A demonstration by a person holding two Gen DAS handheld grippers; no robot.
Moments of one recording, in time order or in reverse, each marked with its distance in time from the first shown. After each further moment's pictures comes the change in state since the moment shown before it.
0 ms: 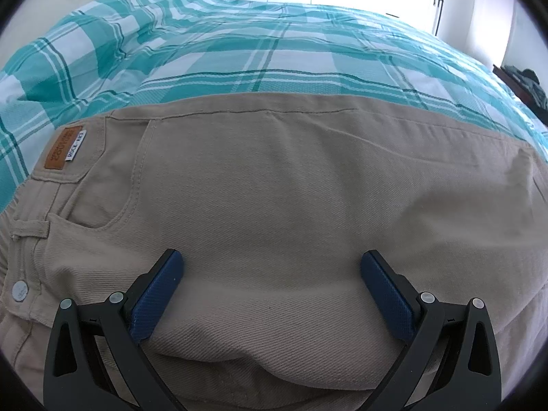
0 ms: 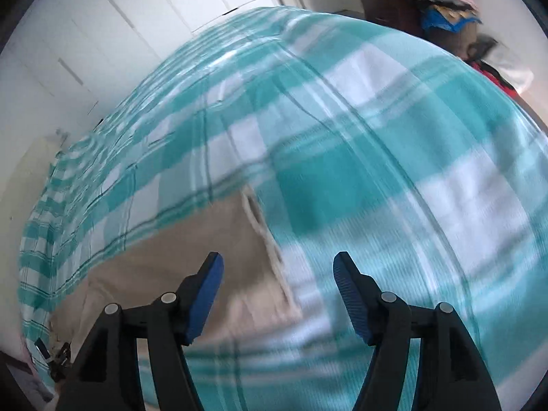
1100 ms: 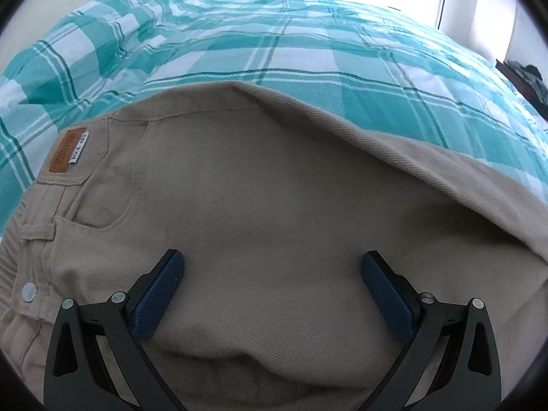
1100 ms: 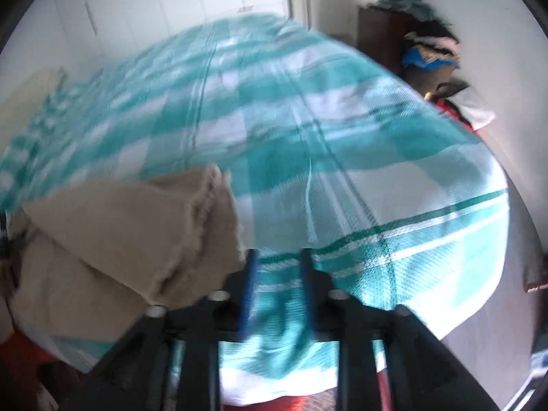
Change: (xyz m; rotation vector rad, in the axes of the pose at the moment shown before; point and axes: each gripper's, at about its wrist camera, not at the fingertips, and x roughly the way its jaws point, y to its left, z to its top) left arm -0.010 0.002 0.007 0.005 0.052 0.001; right arm -0.161 -0.054 -0.179 -0.198 -0.072 -0.196
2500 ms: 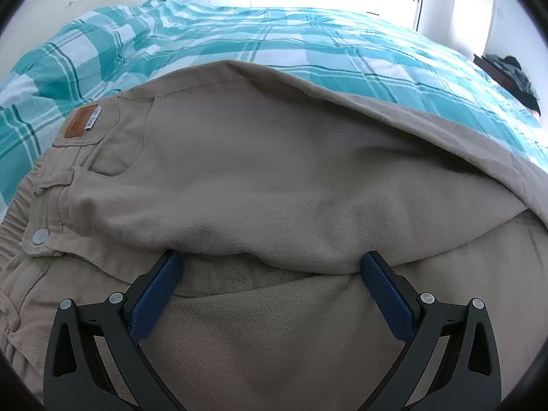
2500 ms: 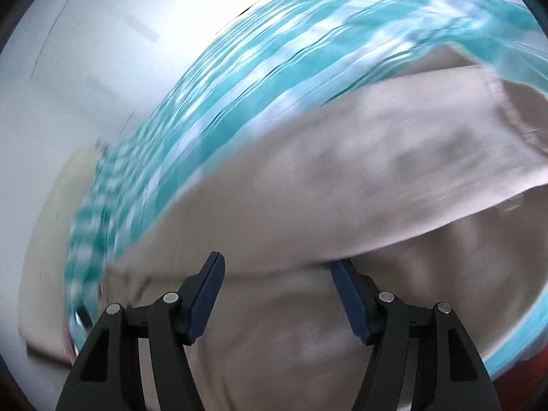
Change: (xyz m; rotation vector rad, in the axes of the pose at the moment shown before) left arm -0.031 -0.002 -0.053 0.055 -0.072 -0.043; right arm 0.047 0.171 -0.048 0.428 0.028 0.363
